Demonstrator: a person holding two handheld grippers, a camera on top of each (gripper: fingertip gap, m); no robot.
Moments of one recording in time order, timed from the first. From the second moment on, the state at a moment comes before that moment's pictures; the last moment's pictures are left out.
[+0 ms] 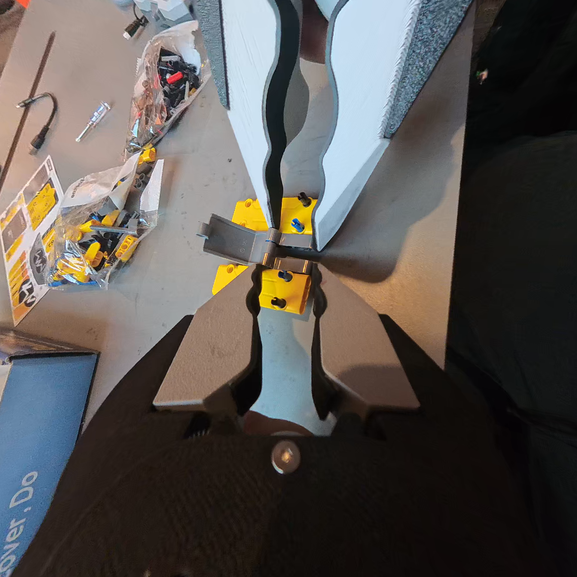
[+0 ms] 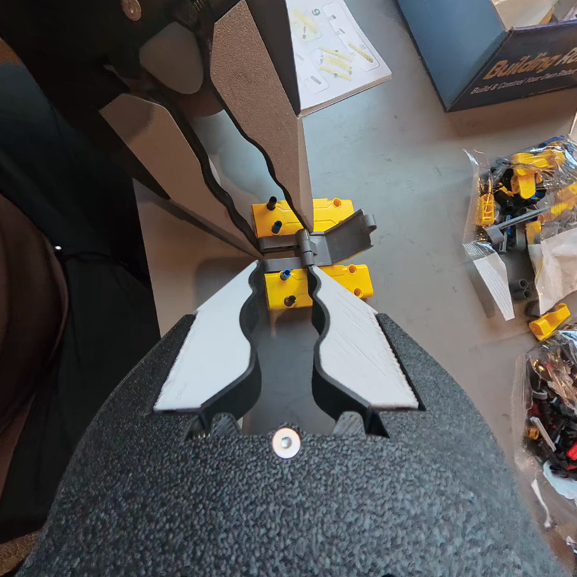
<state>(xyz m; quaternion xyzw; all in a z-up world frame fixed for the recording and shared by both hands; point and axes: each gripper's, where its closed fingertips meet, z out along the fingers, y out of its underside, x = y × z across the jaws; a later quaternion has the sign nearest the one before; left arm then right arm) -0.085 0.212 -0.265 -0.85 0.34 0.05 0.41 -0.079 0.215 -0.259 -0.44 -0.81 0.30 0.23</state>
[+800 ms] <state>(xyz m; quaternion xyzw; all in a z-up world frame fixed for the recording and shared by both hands) -0.093 0.211 -0.265 -0.84 0.34 0.07 0.41 -0.087 0.210 -0.261 -0.39 -0.87 0.23 0.22</state>
